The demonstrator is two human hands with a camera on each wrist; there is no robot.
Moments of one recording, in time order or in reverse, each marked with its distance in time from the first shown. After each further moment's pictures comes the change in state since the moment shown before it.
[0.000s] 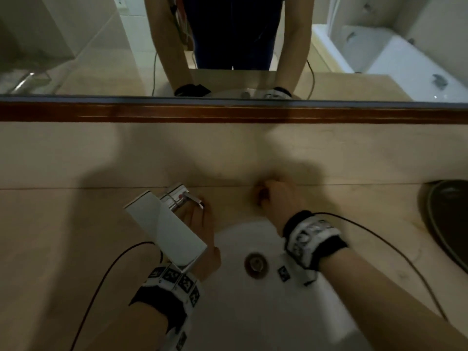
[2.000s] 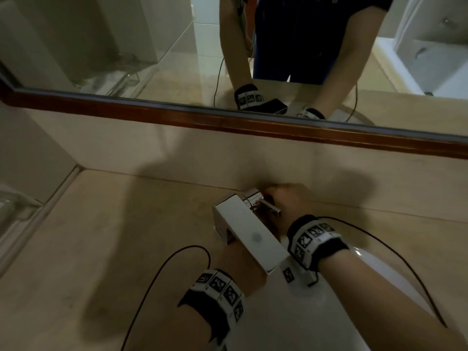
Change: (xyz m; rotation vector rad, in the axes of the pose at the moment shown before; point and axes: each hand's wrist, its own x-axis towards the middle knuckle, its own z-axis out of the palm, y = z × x) left_hand -0.039 -0.044 0.007 -0.556 -0.133 -0.245; right_hand 0.028 -0.106 0.030 -0.177 -0.009 -0.334
